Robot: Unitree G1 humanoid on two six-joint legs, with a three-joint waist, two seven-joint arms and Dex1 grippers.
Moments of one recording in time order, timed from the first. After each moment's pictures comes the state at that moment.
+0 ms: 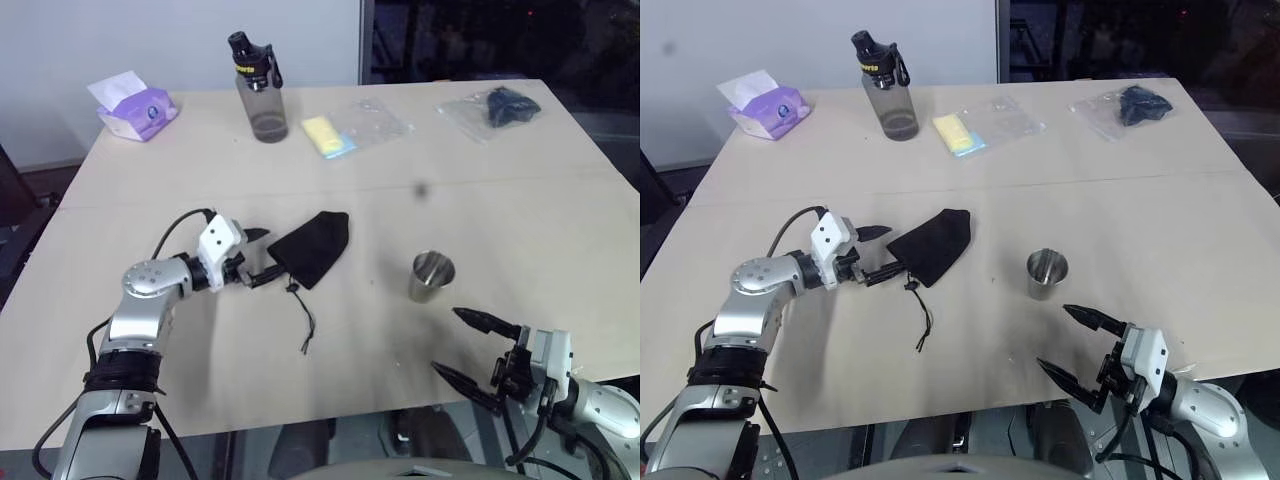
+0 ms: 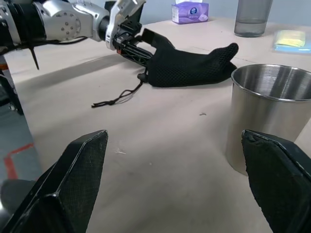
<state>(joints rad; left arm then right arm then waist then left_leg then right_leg) -0.34 0.66 0.06 0.30 -0.23 0.04 -1.04 0.46 -0.49 -0.05 -0.45 0.48 -0.11 0.99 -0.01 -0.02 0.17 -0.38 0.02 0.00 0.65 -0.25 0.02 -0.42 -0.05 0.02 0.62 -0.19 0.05</state>
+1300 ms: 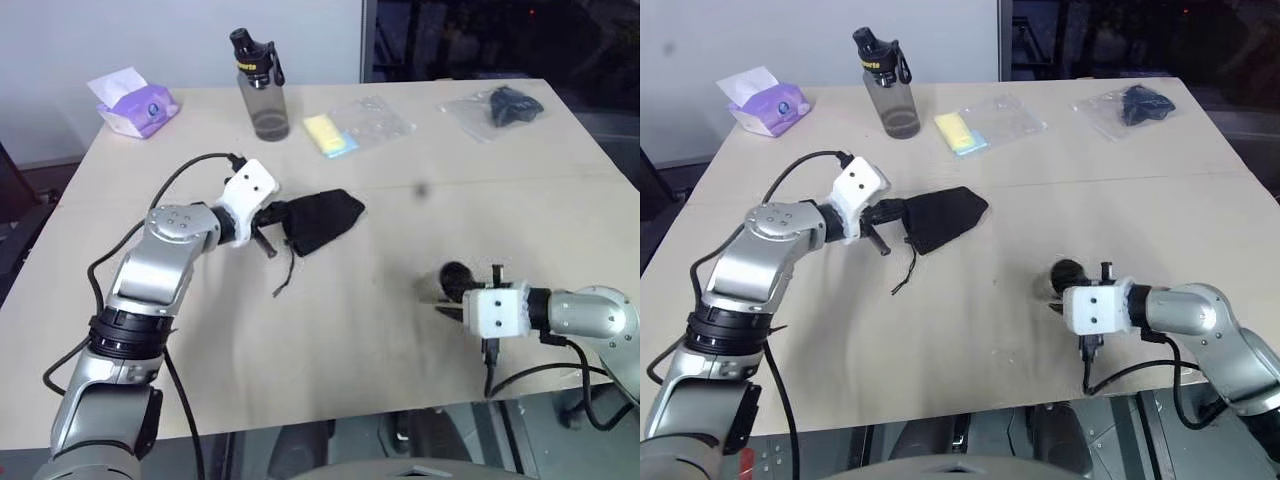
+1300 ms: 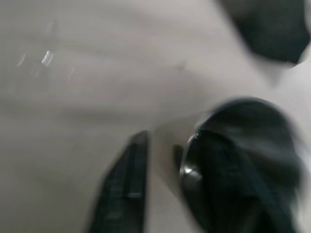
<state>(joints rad) -0.55 0.74 -0.09 -0.11 -0.14 0.65 -0.79 -0.07 -0.95 0.18 -0.45 -0.01 0.05 0.92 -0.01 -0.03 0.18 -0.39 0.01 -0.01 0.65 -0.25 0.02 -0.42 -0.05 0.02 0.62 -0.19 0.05</state>
